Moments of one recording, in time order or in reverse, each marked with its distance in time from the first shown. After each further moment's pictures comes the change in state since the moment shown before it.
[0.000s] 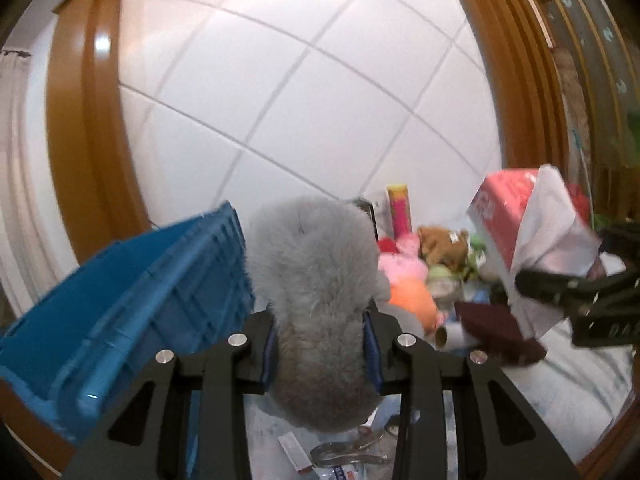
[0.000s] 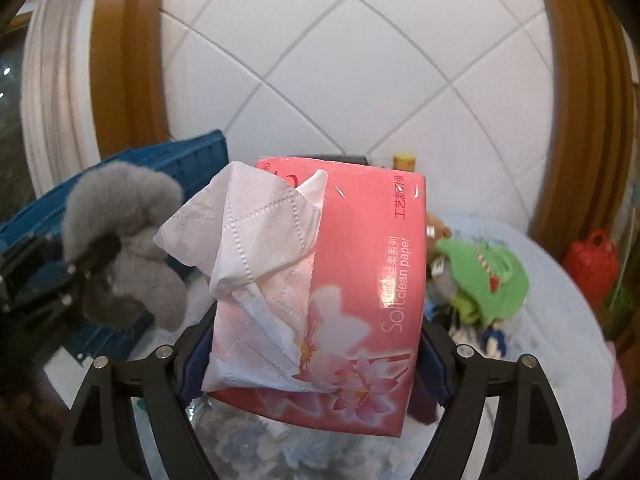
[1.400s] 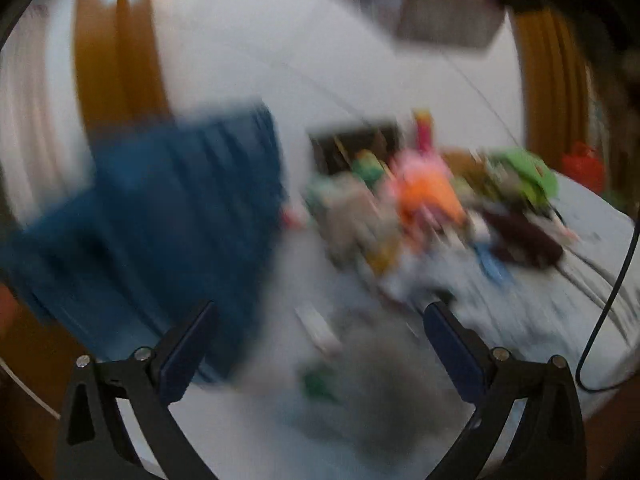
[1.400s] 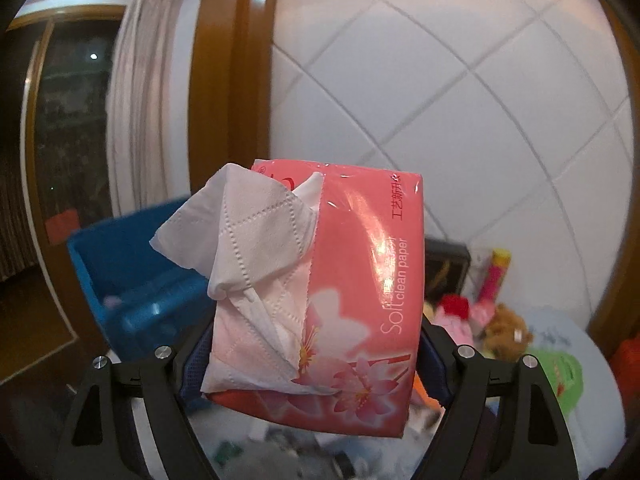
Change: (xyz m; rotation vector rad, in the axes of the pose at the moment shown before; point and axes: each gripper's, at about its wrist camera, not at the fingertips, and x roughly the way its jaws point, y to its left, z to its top) left arm -0.007 0.025 -0.139 -0.077 0.290 0.020; right arm 0.009 0.125 0.068 -0.179 -0.141 0.235
